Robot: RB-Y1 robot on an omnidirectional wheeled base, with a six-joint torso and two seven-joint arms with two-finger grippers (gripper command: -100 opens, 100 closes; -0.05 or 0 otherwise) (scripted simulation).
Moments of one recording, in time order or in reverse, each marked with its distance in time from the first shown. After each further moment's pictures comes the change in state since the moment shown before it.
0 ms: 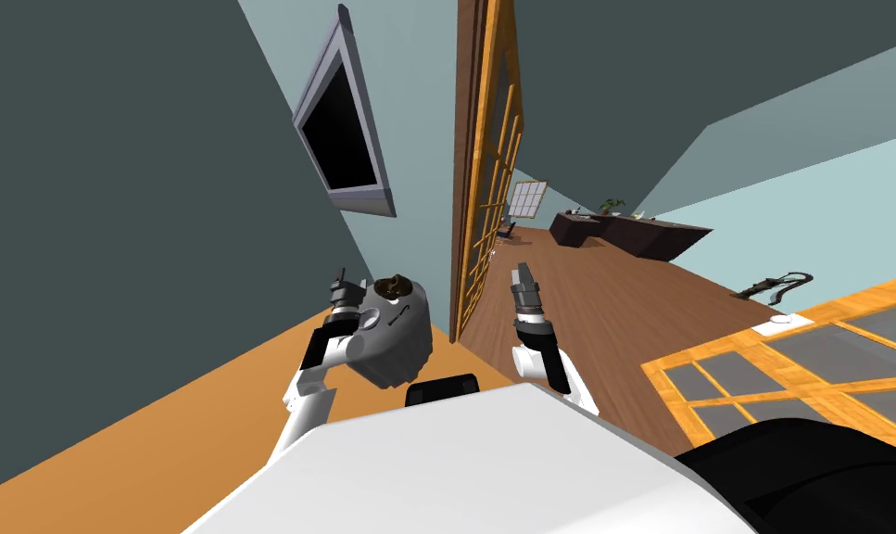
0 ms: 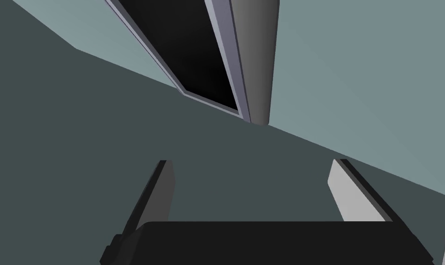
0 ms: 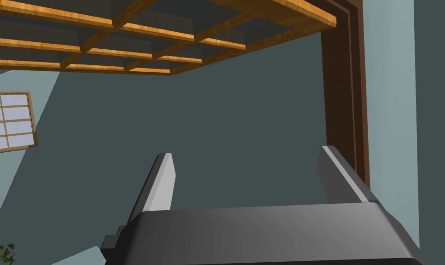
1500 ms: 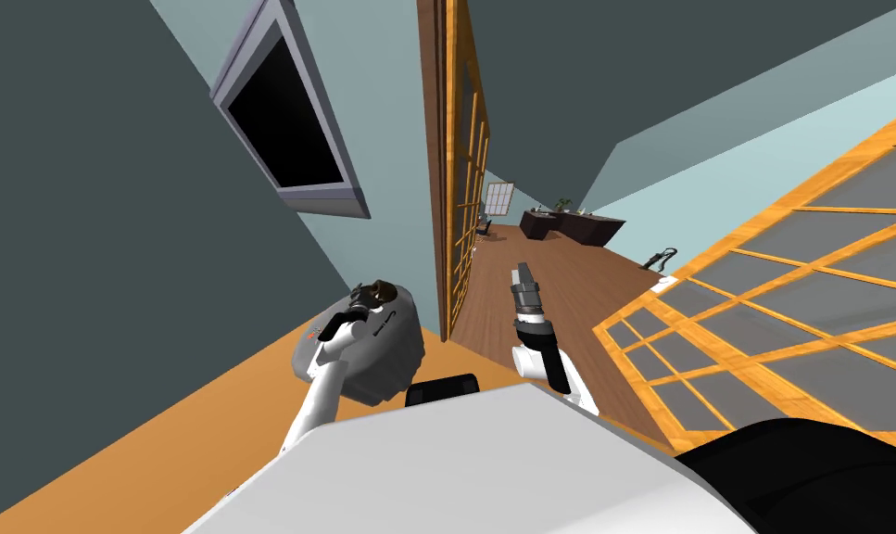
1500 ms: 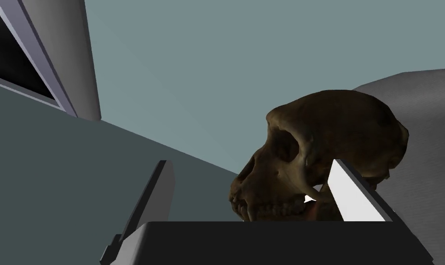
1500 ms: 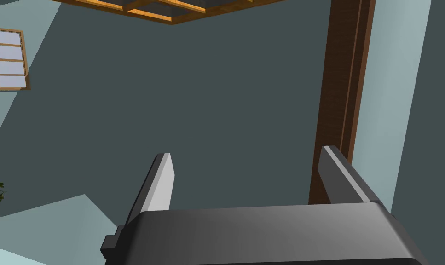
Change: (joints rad) left arm -0.230 -0.018 0.141 0.379 0.130 0.360 0.116; right arm 0.000 0.000 0.000 0.000 0.000 0.000 0.000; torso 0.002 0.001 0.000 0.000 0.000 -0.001
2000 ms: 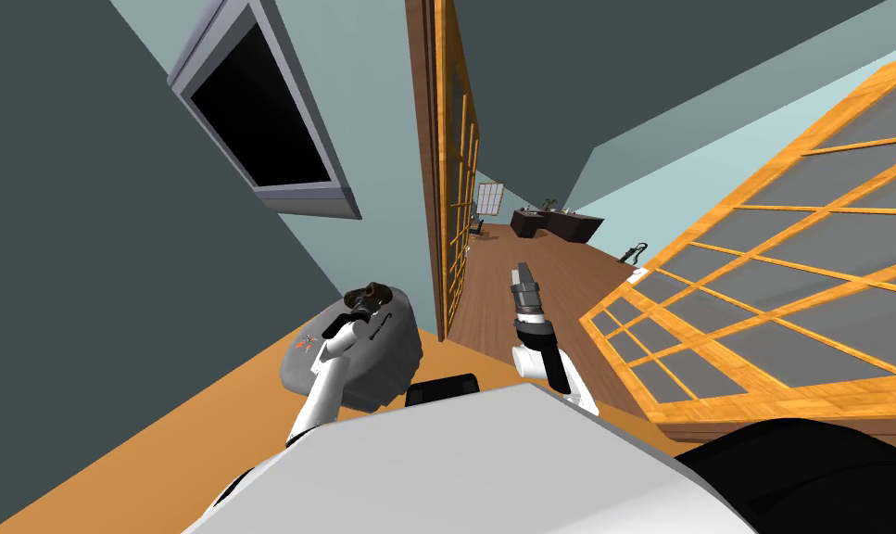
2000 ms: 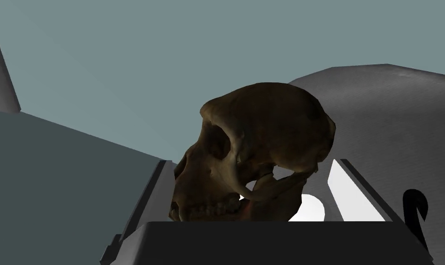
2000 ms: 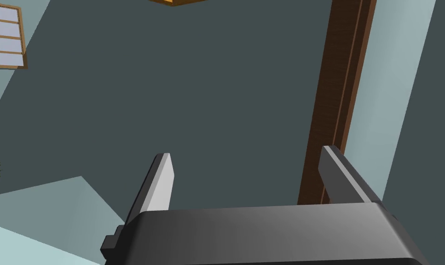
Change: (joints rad) left arm -0.056 -0.006 0.054 0.135 0.010 0.106 0.051; right arm 0.000 0.000 0.000 0.000 0.000 0.000 0.000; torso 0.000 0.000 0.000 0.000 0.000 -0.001
